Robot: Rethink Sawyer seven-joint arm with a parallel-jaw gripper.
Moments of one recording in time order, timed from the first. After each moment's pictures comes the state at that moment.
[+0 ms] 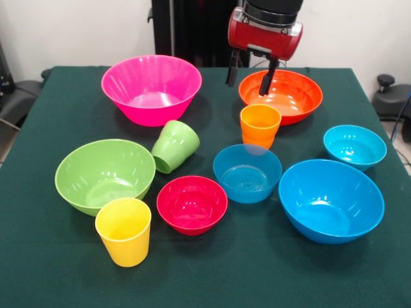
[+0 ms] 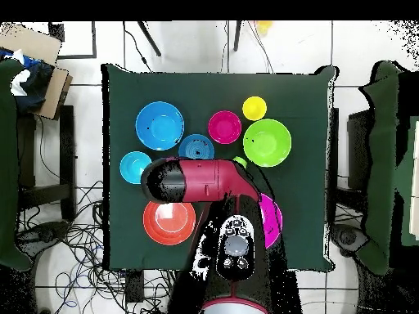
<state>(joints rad) -0.06 -0.72 -0.08 1.68 -0.16 0.54 2.06</state>
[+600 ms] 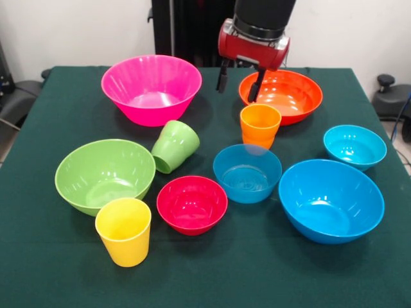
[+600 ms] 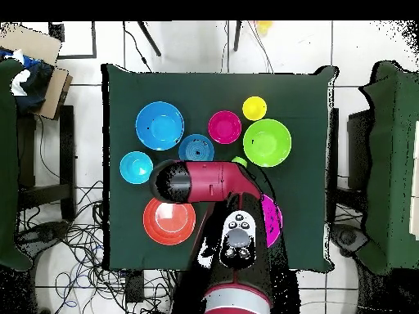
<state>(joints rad) -0.06 -0.66 -0.11 1.67 -0.16 0.54 2.06</state>
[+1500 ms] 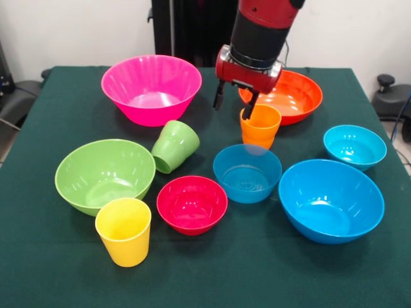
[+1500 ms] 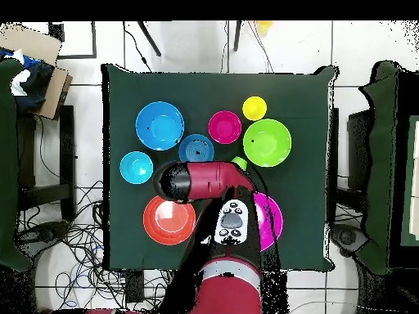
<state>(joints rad) -0.04 -0.54 -0.13 1.63 -0.16 0.52 2.06</state>
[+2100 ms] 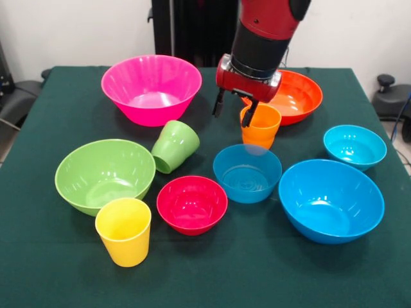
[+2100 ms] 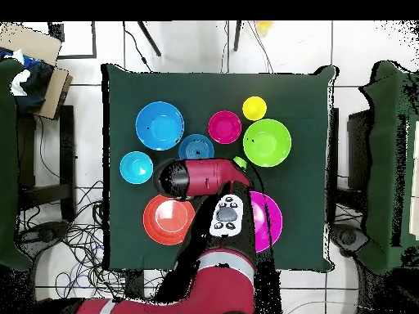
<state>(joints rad) -0.02 -0.50 -0.15 1.59 -0.16 0.52 2.06</state>
